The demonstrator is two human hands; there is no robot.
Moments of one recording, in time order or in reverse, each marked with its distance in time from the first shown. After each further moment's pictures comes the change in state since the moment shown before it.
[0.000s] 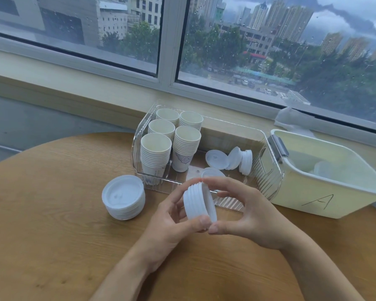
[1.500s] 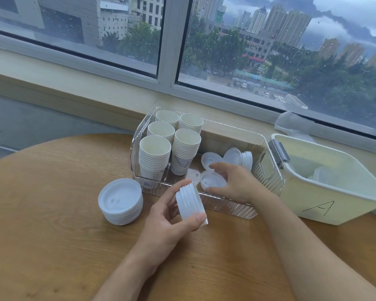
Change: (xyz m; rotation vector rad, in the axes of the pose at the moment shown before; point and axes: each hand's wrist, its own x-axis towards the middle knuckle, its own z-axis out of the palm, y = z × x) left_hand 0.006 -0.006 -0.003 0.103 0.200 -0.015; right_hand 0.086 0.084 -0.016 -0.475 0.060 0.370
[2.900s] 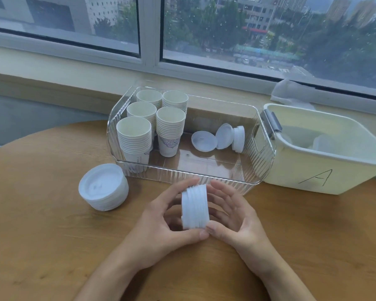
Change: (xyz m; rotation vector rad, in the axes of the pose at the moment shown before) left_hand -0.015 -0.008 0.010 0.286 -0.232 0.026; right_hand -0.144 -0.008 0.065 1.193 0.118 -0.121
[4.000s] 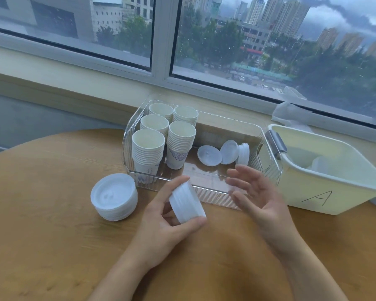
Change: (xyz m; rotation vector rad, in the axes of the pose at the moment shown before) left_hand 0.008 0.001 -0.011 -0.123 0.244 0.042; right_hand 0.039 -0.055 -0.012 -0.139 0.150 -0.087
